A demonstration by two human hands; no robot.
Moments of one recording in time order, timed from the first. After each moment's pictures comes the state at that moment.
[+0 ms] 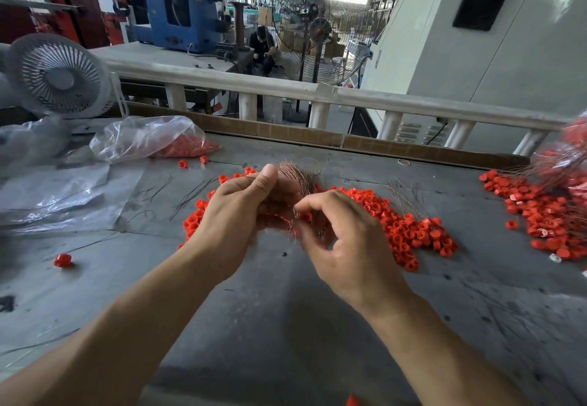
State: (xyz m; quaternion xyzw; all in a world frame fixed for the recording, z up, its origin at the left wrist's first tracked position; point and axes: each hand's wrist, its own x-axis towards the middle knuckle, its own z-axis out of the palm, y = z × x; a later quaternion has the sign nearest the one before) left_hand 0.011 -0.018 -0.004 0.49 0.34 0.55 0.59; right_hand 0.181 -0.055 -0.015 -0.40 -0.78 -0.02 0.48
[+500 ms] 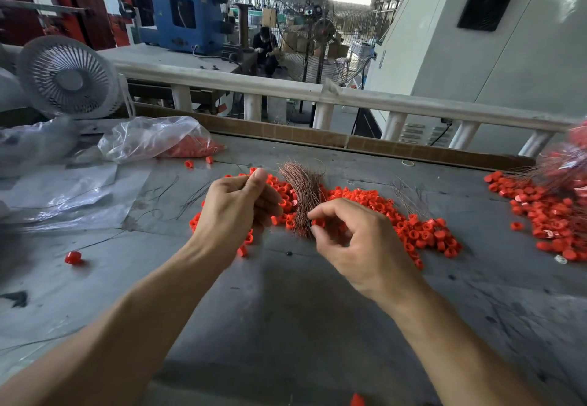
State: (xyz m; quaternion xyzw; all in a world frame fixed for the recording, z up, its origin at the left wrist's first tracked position) left_hand 0.000 -0.008 -0.009 0.52 0.47 0.55 0.46; right_hand 0.198 -0.048 -0.020 -0.46 -0.77 0.07 0.43
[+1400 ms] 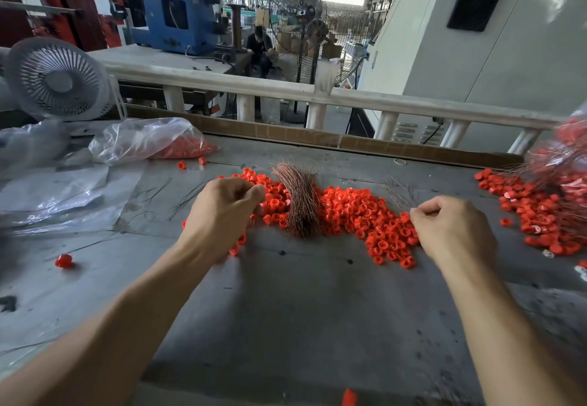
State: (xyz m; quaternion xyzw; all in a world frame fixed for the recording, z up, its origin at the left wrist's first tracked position) left_hand -0.009 -0.004 -0.012 0.62 0.59 0.44 0.28; right_hand 0.302 -0.027 -0.012 -0.83 -0.45 -0.02 0.32
